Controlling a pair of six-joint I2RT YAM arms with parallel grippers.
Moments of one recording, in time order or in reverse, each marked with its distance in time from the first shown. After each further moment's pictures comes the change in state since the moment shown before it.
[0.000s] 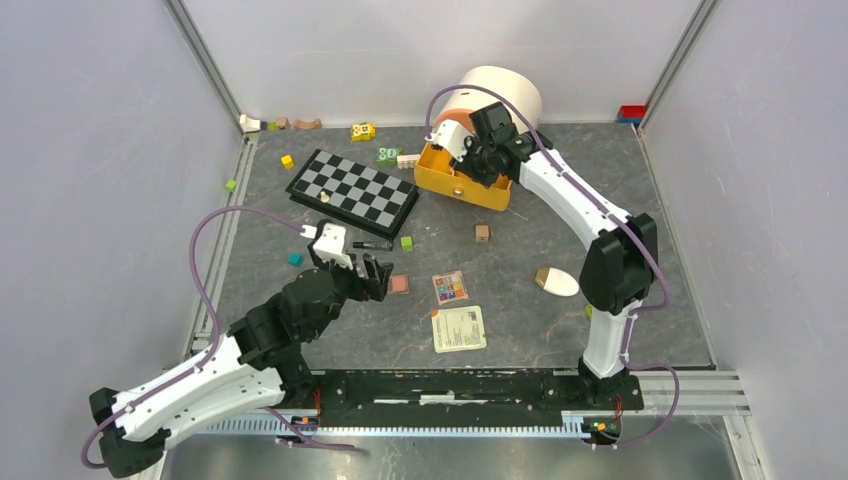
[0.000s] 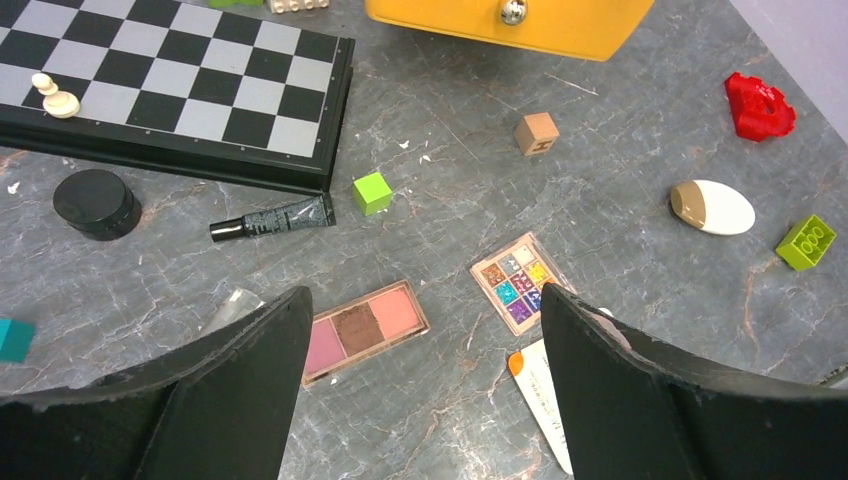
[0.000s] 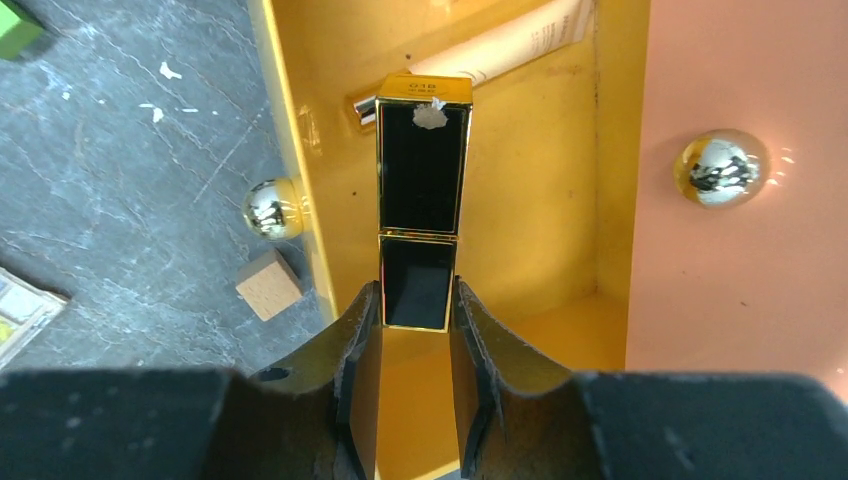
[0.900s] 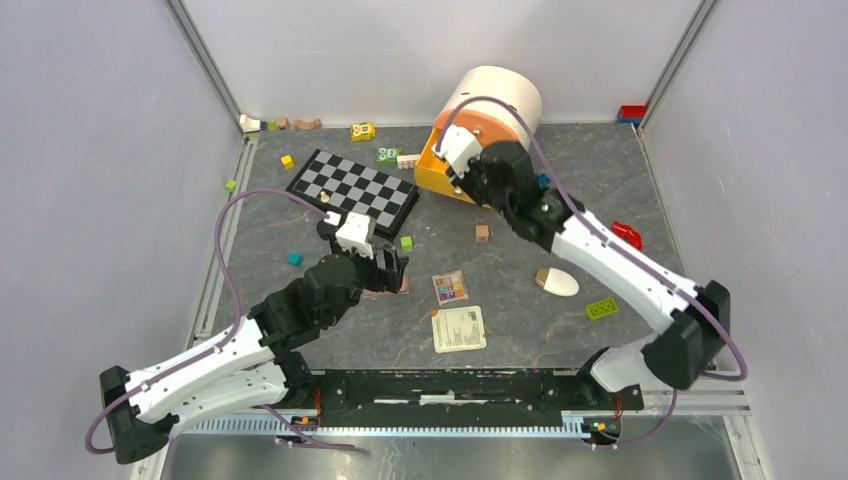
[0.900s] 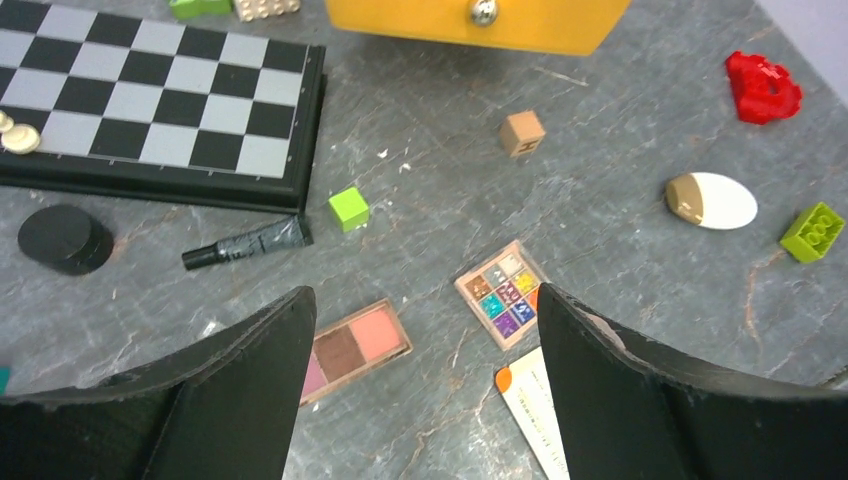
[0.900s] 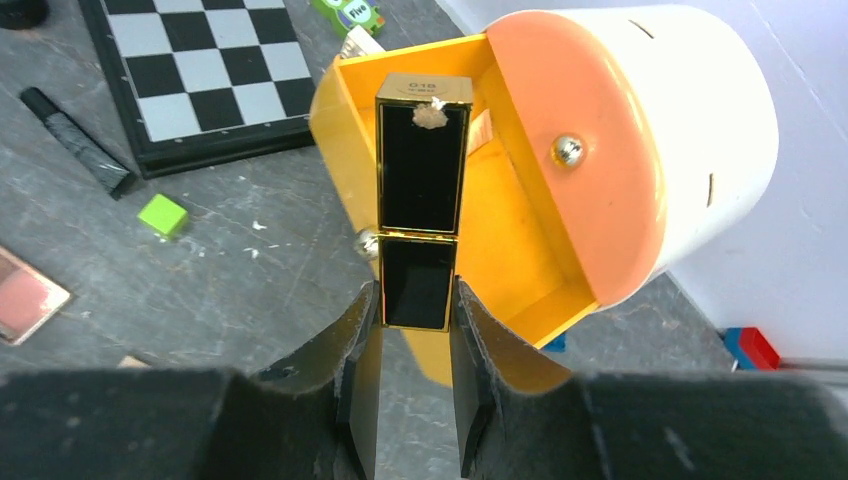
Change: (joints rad) left arm 0.000 0.174 0.070 0.095 0.034 0.041; right arm 0.238 -0.507 -0.510 0.479 0.270 0.261
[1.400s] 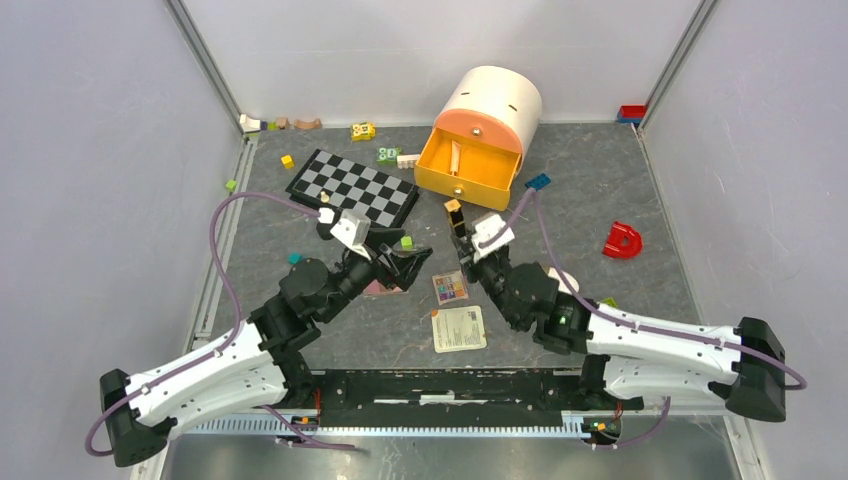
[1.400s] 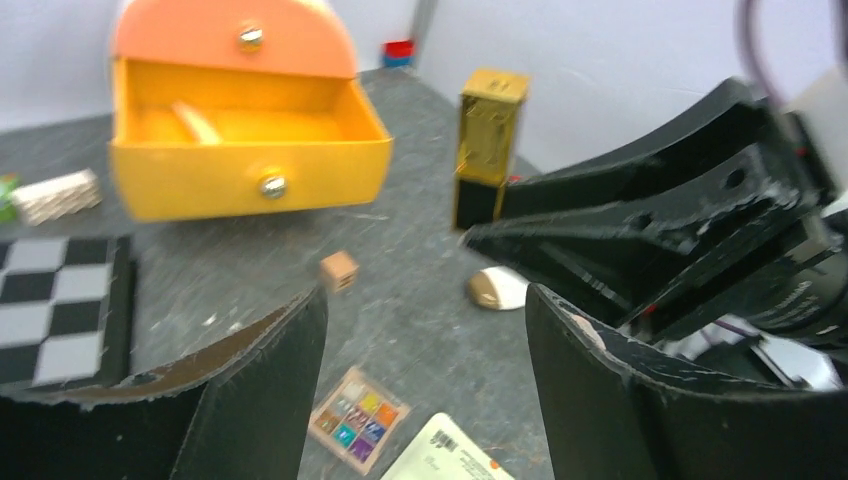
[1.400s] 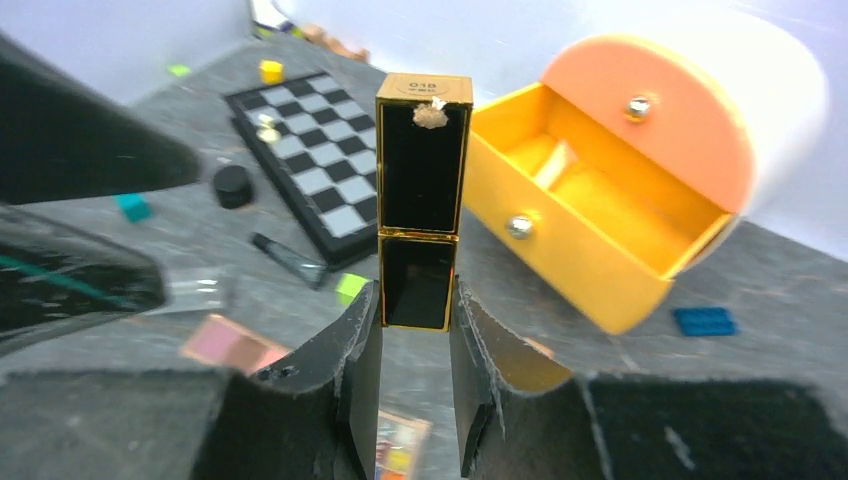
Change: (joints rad) left arm -0.001 -0.036 -0.066 0.462 0.341 0.078; right arm 0.506 -0.378 -0.608 0.662 0.494 0.282
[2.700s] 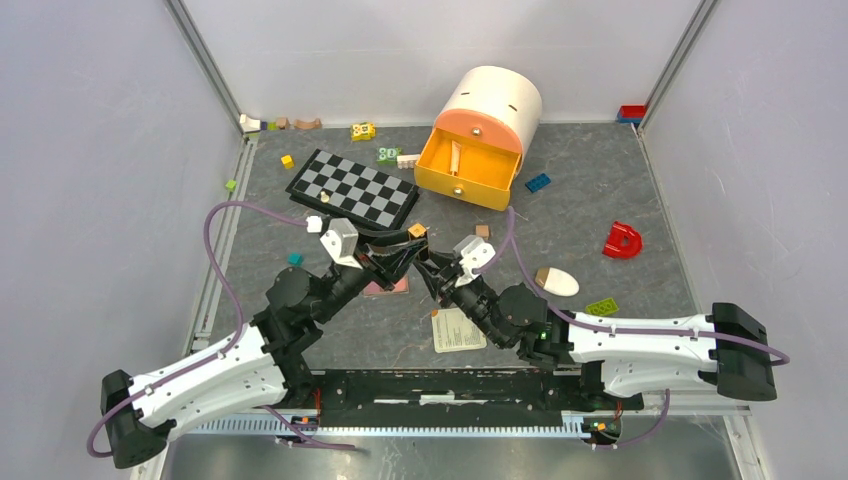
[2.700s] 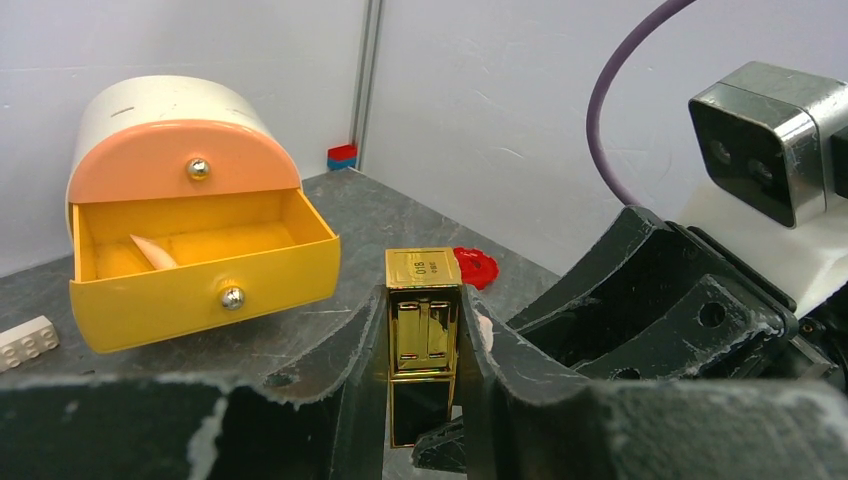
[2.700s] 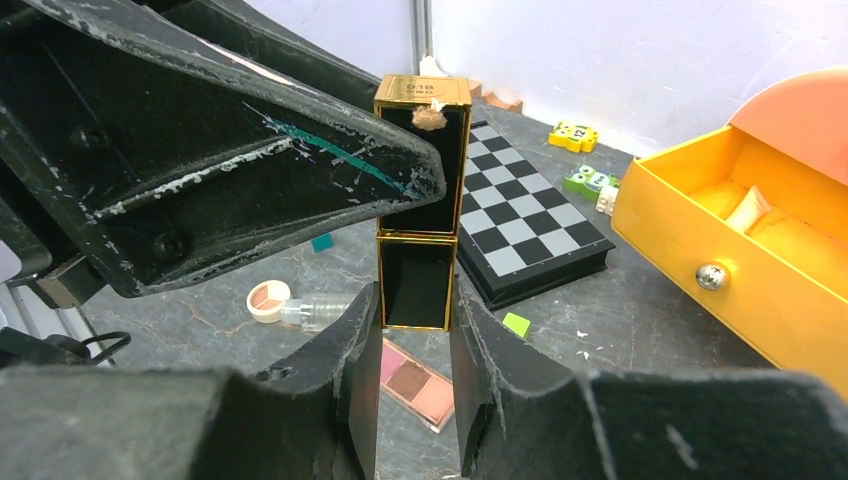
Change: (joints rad) left arm 0.002 -0.019 -0.056 0.226 0.093 0.080; right arm 0.105 0.106 0.004 0.202 -0.105 0.066
